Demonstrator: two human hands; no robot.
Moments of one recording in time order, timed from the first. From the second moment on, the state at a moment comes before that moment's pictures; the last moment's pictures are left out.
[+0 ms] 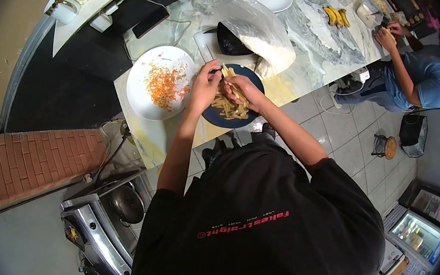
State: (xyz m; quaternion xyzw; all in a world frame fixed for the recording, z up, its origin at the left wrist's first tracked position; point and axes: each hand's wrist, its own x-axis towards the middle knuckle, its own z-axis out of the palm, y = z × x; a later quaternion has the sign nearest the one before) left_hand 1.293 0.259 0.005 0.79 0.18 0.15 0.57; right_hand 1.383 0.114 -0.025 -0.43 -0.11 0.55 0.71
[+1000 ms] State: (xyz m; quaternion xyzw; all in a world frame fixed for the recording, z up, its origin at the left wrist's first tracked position) left_hand 1.285 0.257 0.035 0.83 0.17 0.15 0.51; right_hand 1.386 0.117 -0.014 -0.44 -0.14 0.57 0.68
